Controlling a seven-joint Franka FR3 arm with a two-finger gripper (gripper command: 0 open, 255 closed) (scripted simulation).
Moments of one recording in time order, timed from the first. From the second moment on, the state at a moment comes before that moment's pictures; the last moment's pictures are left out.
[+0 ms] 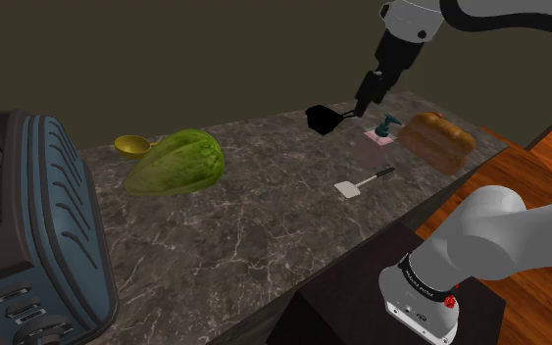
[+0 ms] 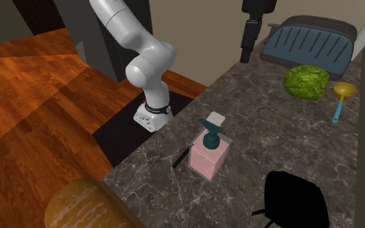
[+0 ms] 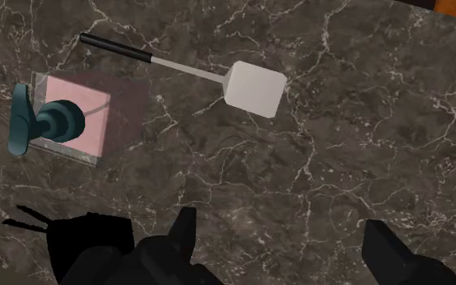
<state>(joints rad) 0.02 -0.74 0.06 -2.34 -0.03 1.66 0.00</state>
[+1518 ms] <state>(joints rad) 0.18 -0.89 -0.56 -2.86 -0.54 2.00 -1.31</state>
